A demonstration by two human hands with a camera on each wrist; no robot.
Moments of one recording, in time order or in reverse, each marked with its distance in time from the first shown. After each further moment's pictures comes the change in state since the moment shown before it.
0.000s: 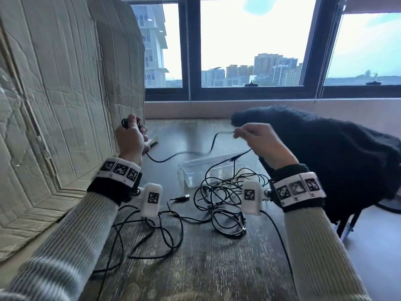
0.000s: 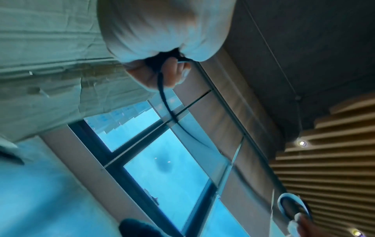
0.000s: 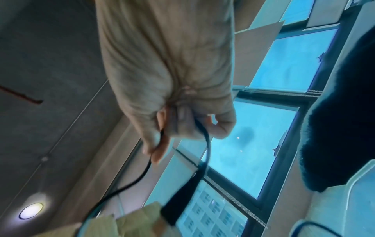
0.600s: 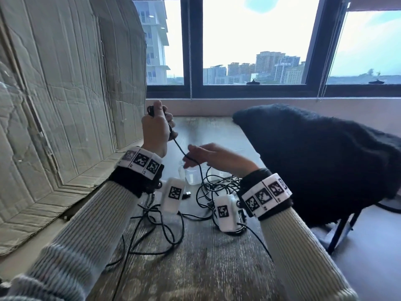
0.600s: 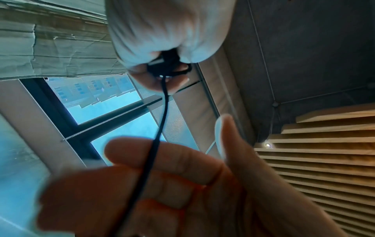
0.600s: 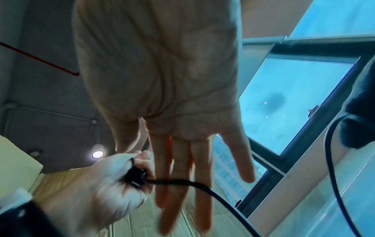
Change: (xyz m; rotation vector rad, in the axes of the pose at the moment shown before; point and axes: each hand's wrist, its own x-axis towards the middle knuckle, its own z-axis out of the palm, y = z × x) left_hand -0.030 0.010 0.044 -0.122 -0.200 -0.026; right_hand -0.022 -0.036 0.076 -0.075 -0.646 0.051
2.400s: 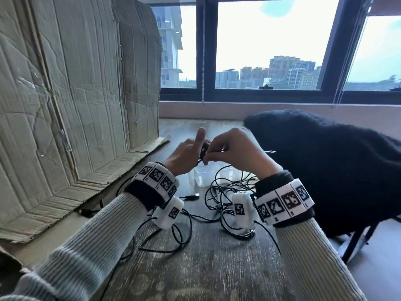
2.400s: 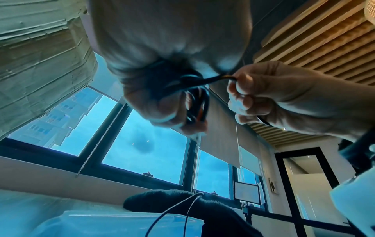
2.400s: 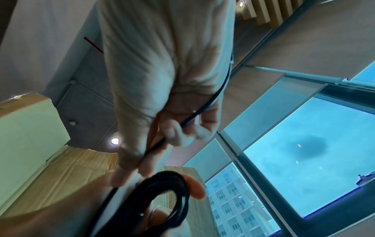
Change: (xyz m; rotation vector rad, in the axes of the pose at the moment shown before) left_hand -0.042 -0.013 -0.012 0.916 -0.648 0.133; right_hand -0.013 -0.014 -0.018 -0.409 0.385 -0.288
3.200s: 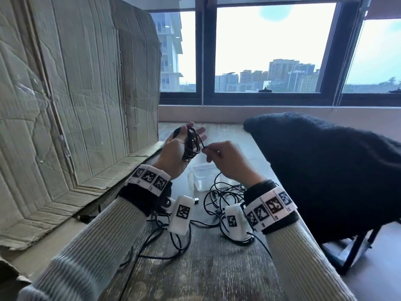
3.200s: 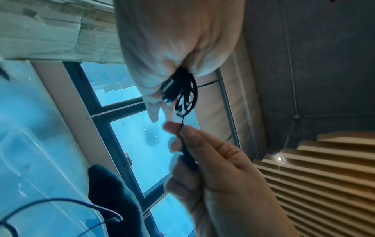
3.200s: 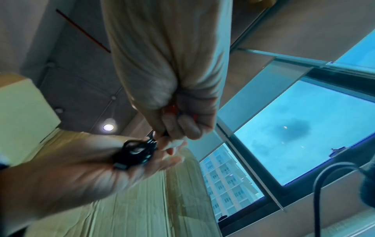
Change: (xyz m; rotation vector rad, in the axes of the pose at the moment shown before) left_hand 0.010 0.006 -0.004 -1.219 0.268 -0.202; right_hand 0.010 0.018 0.036 0.136 0.073 0.146
